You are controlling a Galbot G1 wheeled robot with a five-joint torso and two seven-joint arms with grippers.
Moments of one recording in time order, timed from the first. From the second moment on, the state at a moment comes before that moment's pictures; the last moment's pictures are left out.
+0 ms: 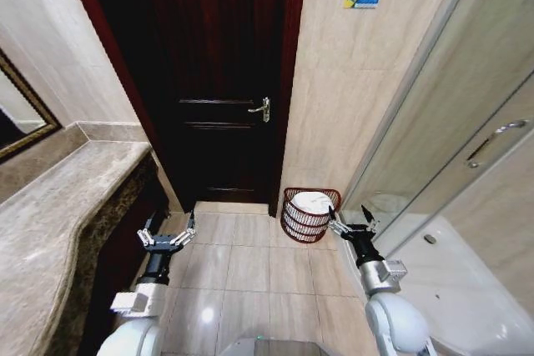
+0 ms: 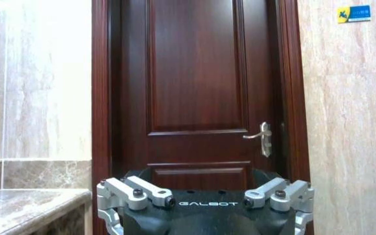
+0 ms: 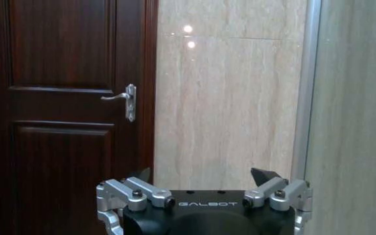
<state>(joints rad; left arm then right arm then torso) 1.83 -1.53 -0.76 -2.28 -0.16 -0.23 0.10 -1.62 1.48 0.62 2.22 0.09 -0.08 -0.04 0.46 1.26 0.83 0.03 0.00</state>
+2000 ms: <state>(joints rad) 1.80 -1.56 -0.55 -2.28 -0.01 -0.16 0.02 -1.72 1.52 0.66 2.21 0.13 0.02 -0.06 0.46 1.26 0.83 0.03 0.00</state>
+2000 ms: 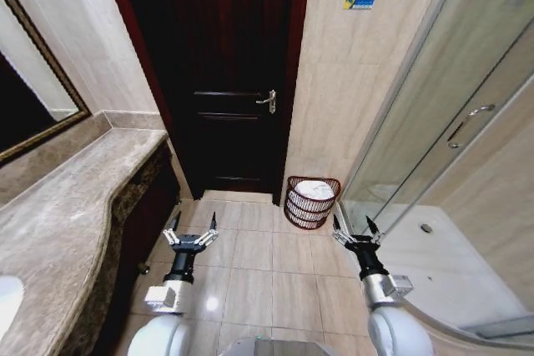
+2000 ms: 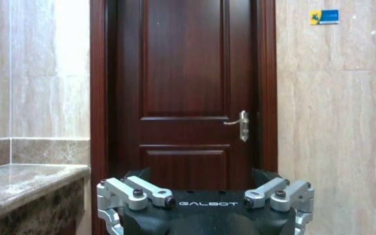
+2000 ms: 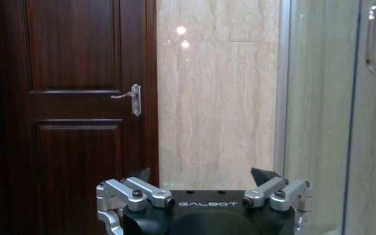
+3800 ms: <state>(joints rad) 1.85 -1.50 -0.63 -2.28 -0.13 -0.17 0.07 -1.81 1.55 0.63 2.25 0.09 0.08 -0.06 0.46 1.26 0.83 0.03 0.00</state>
